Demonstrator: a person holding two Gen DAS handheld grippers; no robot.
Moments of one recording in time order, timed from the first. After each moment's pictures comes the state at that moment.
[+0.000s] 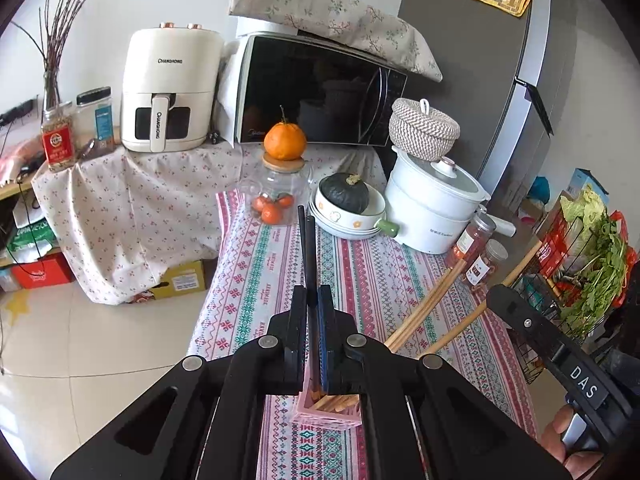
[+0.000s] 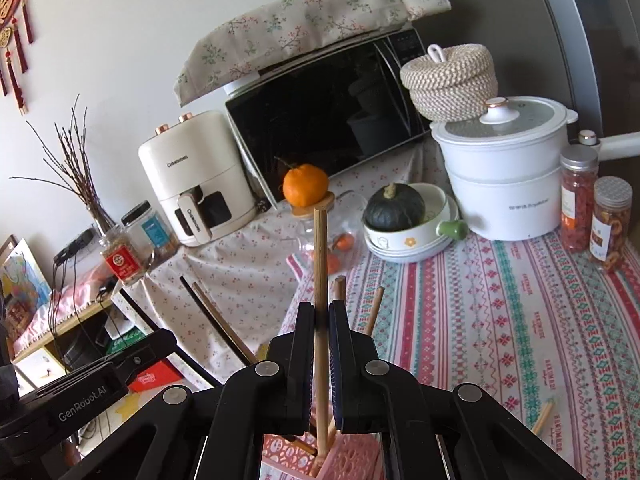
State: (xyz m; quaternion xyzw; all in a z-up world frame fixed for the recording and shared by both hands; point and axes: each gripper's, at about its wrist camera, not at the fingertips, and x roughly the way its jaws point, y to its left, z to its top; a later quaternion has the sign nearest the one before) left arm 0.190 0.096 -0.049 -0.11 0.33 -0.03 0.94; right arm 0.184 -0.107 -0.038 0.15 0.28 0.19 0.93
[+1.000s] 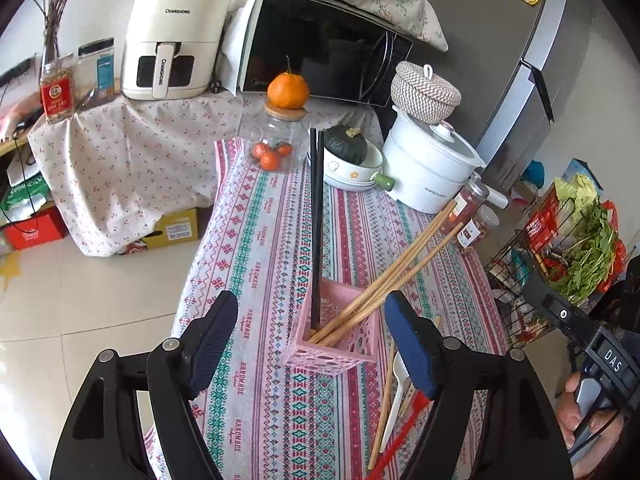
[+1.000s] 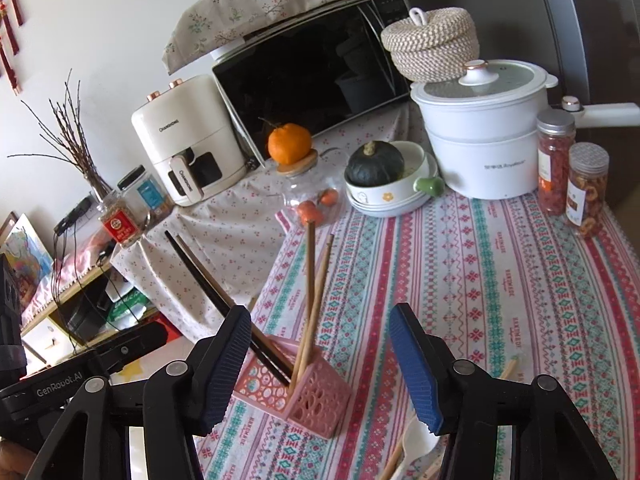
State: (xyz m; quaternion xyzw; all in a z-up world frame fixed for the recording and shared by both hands) left arm 0.160 0.102 -0.068 -0.12 0.40 -0.05 0.91; right arm 0.162 -0.158 -0.041 0.14 0.34 0.18 0.91
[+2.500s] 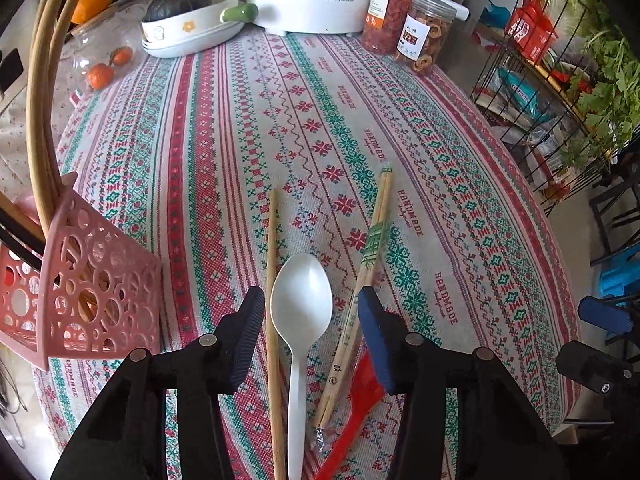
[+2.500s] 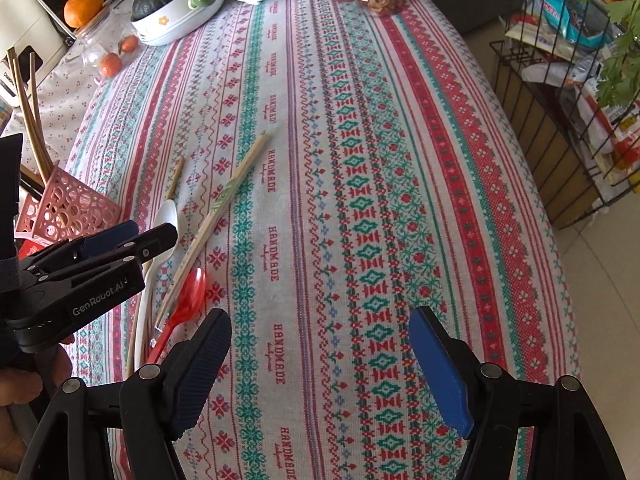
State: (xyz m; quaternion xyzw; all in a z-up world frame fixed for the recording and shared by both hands) left arm 0.224 -0.107 -0.211 0.05 0.55 -0.14 0.82; right arm 0.131 -0.282 -0.154 0.12 0.57 0.03 0.81
